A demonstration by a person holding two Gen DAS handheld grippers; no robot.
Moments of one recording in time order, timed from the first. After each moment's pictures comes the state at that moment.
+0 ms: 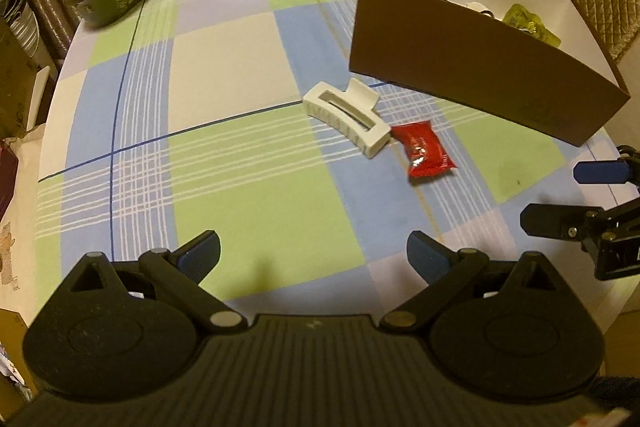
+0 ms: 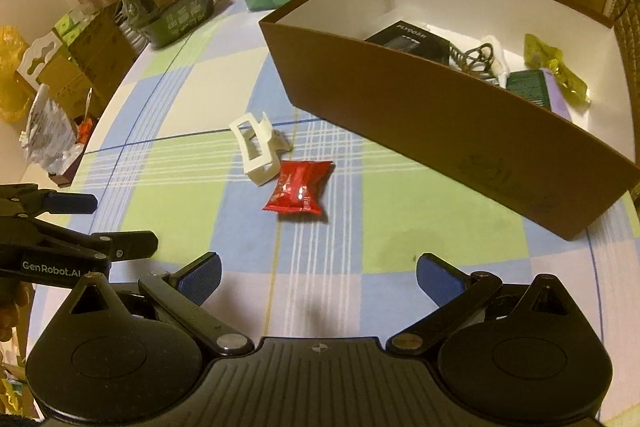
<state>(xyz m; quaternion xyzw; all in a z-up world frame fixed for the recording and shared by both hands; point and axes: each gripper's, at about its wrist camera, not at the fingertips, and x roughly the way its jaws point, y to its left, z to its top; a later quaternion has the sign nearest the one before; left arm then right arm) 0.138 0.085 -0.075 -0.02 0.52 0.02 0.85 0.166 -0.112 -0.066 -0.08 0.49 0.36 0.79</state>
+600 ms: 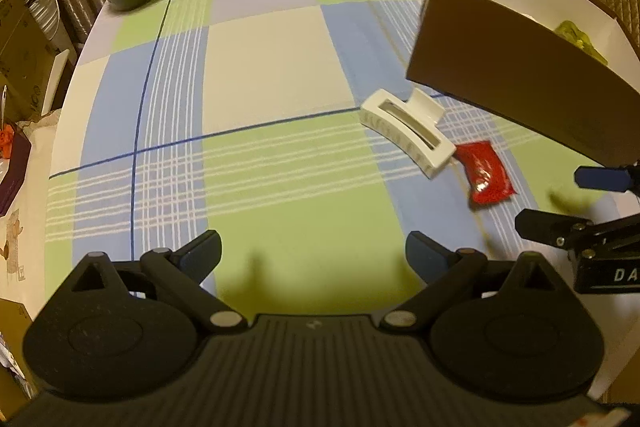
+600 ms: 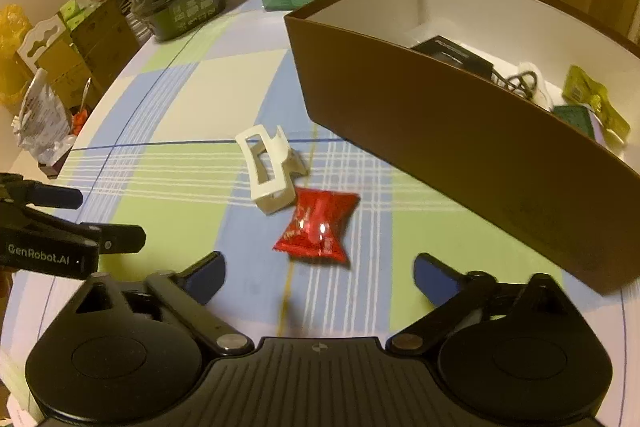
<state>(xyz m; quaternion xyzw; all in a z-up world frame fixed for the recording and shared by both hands) 0.165 0.122 -0.096 -0.03 0.52 0.06 0.85 0.178 -0.063 -0.094 -0.12 0.46 0.37 0.80</state>
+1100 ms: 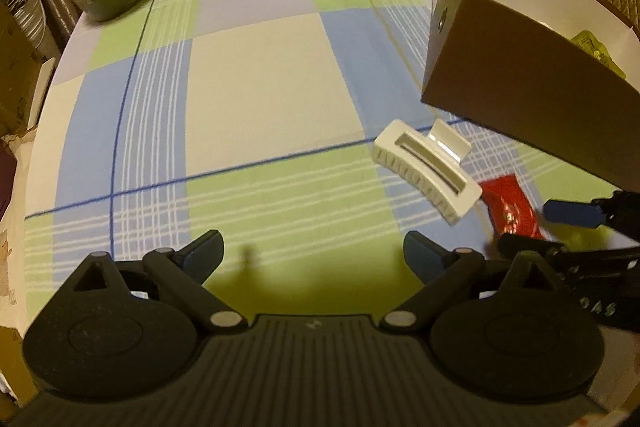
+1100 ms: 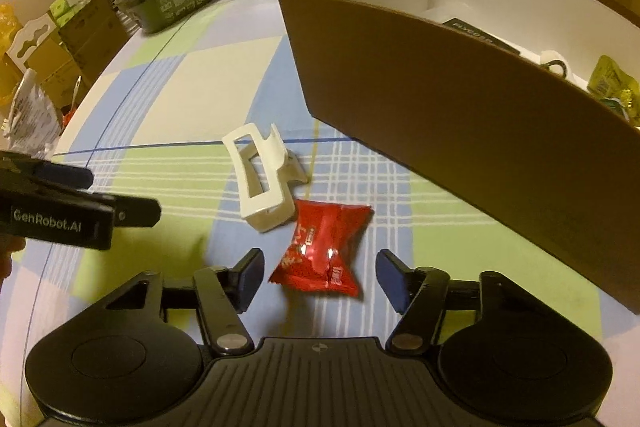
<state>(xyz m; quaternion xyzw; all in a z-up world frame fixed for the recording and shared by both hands) 0.214 0.134 -0.117 -0.03 0.52 0.05 0.85 0.203 -0.036 -0.126 -0.11 0.48 0.36 0.79</state>
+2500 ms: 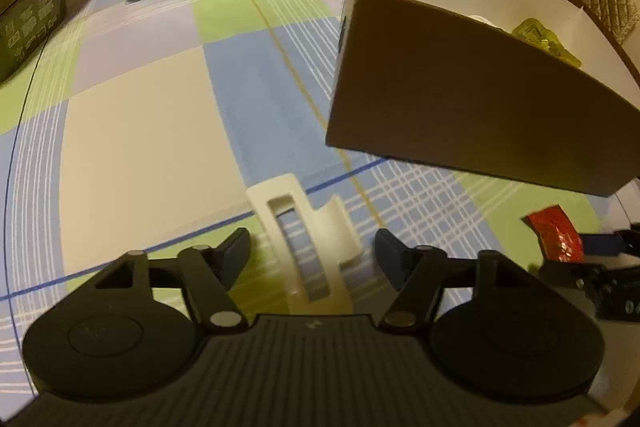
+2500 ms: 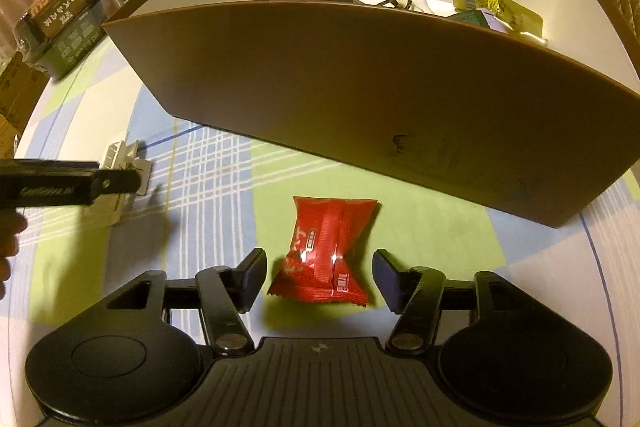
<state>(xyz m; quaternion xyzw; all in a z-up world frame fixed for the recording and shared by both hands) 0.274 0.086 -0.143 -0.01 0.50 -0.06 0.87 0.233 -0.121 -0.129 -0.05 0.52 0.25 0.82</state>
